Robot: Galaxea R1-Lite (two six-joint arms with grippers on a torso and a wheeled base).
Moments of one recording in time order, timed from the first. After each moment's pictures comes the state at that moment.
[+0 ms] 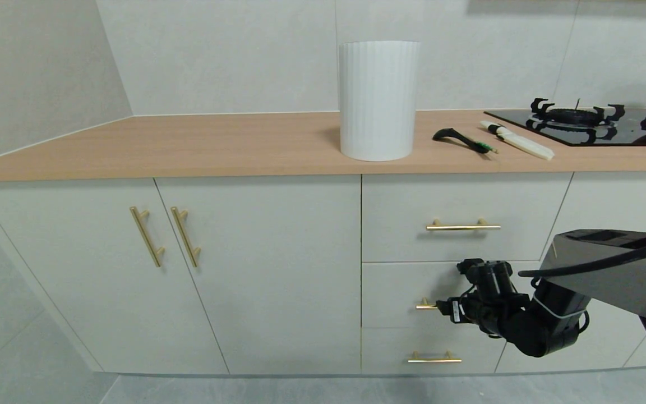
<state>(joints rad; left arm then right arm) 0.00 0.00 0.00 0.00 0.02 0.00 0.28 2.45 -0.91 -0.86 -0.19 0.15</state>
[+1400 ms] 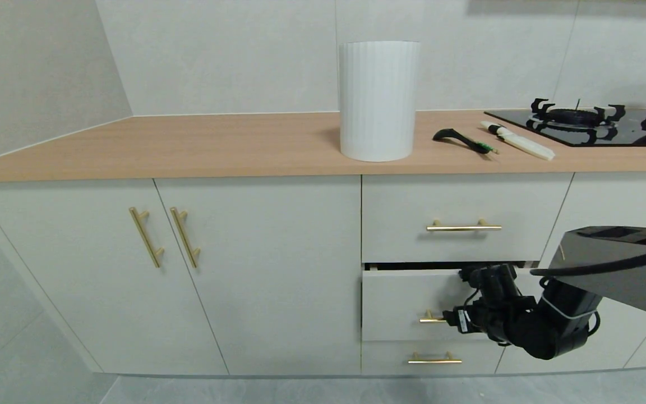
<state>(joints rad) 0.00 0.00 0.00 0.00 0.02 0.00 0.29 2.38 -0.84 -0.76 -0.21 0.10</state>
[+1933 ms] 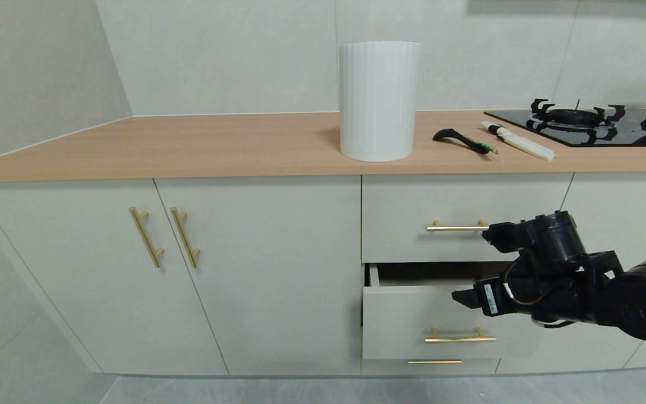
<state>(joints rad) 0.00 0.00 0.00 0.00 0.02 0.00 0.38 1.80 -0.78 -0.31 -0.11 0.11</state>
